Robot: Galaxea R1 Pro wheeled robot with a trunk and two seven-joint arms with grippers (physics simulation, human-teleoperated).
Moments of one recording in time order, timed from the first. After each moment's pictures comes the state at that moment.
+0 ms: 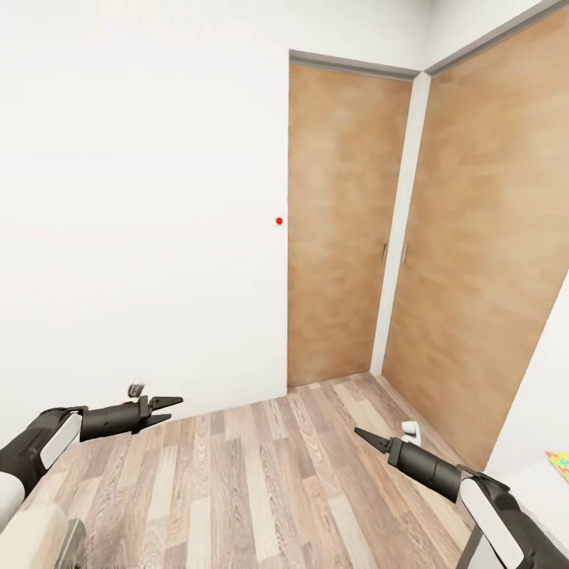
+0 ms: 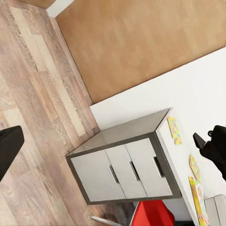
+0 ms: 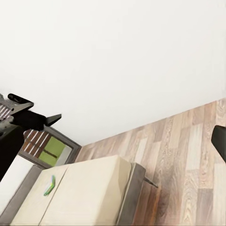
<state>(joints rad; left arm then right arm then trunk) -0.74 0.45 -0.16 -0.55 0.60 0.80 -1.03 -0.31 -0.28 0.06 -1.04 -0.74 0.50 0.88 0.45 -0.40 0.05</state>
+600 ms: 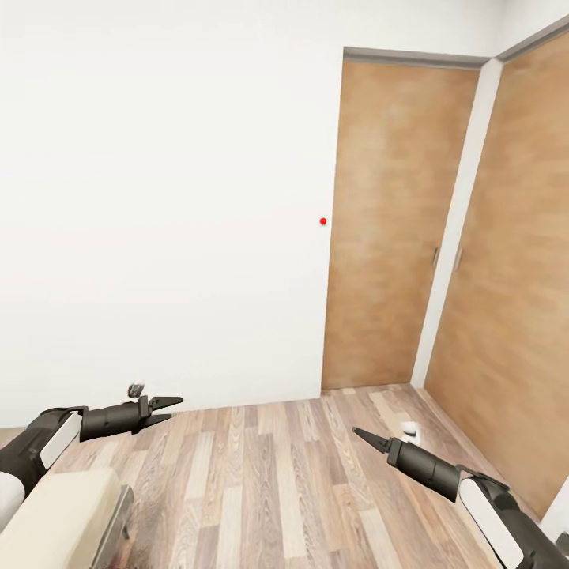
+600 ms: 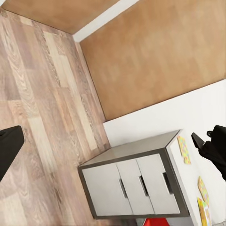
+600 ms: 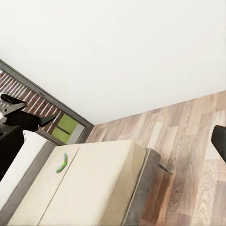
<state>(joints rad) -0.74 0.45 -0.16 -0.55 0.60 0.80 -1.03 -0.31 -0.28 0.06 -1.04 -0.74 0.50 0.85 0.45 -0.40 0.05</state>
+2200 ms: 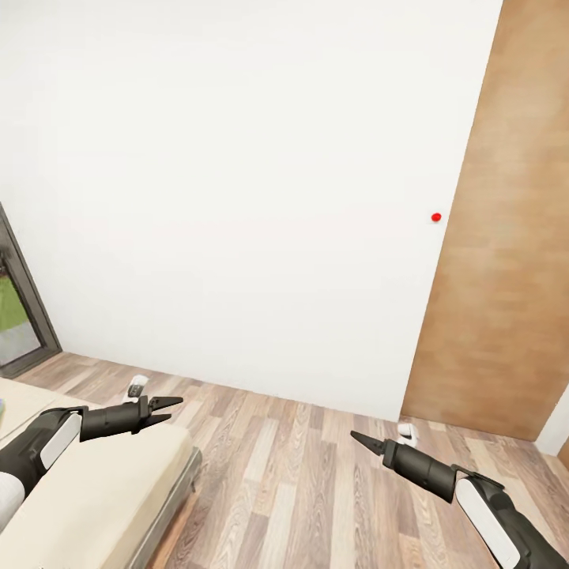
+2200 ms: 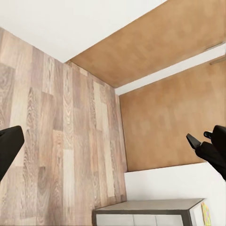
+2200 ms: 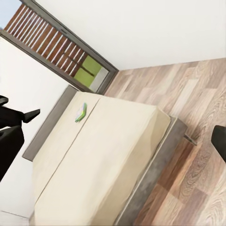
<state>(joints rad) -0.74 0.45 -0.16 -0.55 0.60 0.80 -1.03 -0.31 -0.28 0.09 -1.05 -0.74 0.52 0.77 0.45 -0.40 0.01</state>
